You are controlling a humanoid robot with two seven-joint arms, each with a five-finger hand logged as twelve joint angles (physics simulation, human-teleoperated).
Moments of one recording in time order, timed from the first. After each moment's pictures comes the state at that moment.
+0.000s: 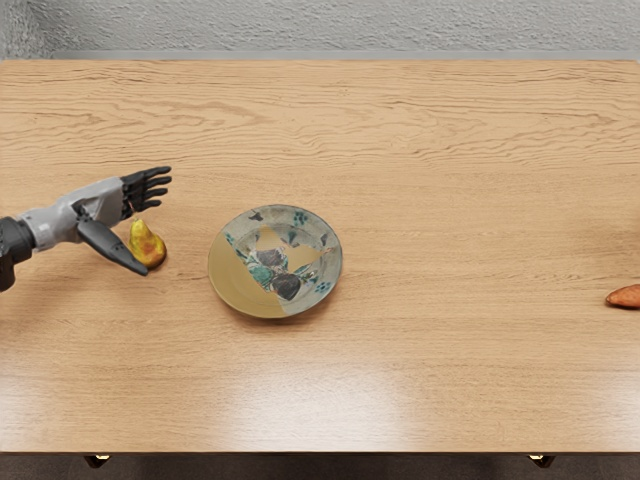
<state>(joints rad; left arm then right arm) -0.97 0.64 0.17 -0.74 0.32 -0.48 -0.61 -0.09 0.00 0.03 0.22 0.13 0.02 0.11</state>
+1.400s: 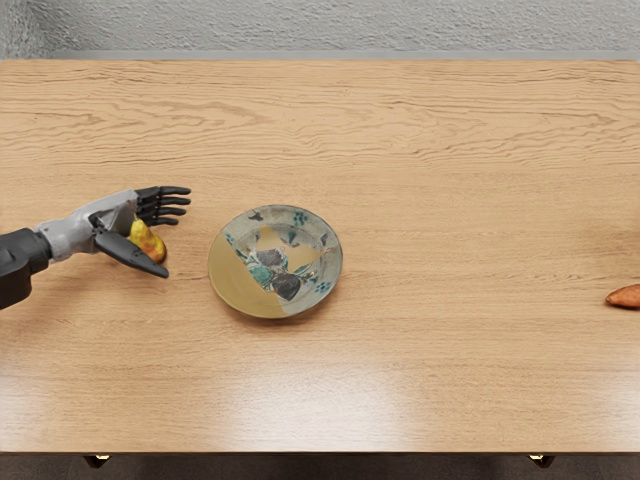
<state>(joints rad) -0.94 0.61 0.17 -0.74 0.34 -0.44 -0.61 -0.09 0.00 0.03 0.22 0.13 0.02 0.11</state>
